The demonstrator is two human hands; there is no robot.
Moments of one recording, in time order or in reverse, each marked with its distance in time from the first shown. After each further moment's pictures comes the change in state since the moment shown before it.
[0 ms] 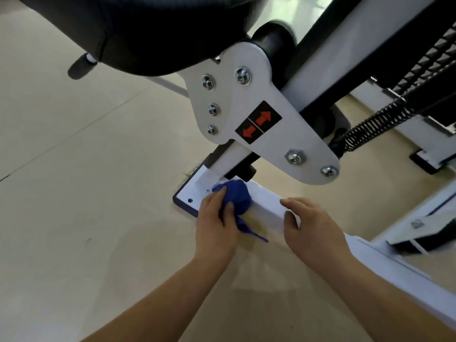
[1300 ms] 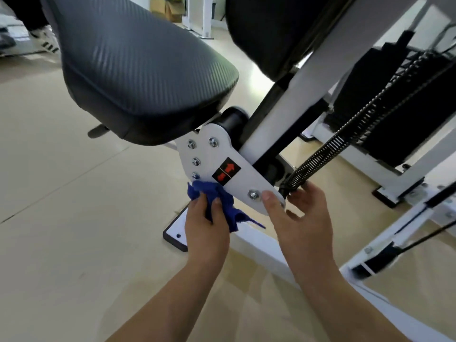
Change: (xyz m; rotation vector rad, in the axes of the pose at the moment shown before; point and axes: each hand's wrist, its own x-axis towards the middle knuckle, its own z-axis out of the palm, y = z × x) left_hand -0.004 0.123 -0.022 -0.177 0.130 -0.008; right_hand -0.026 -0.081 -0.100 0.828 0.422 0.058
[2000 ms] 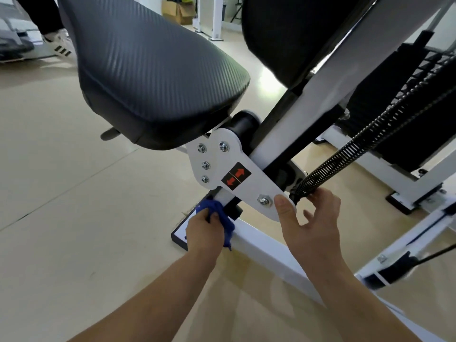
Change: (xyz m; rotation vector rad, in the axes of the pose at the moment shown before) left_hand 0.038 -0.036 0.000 0.136 -0.067 -0.351; right_hand 0.022 0.035 0.003 -0.105 -0.036 -0.215
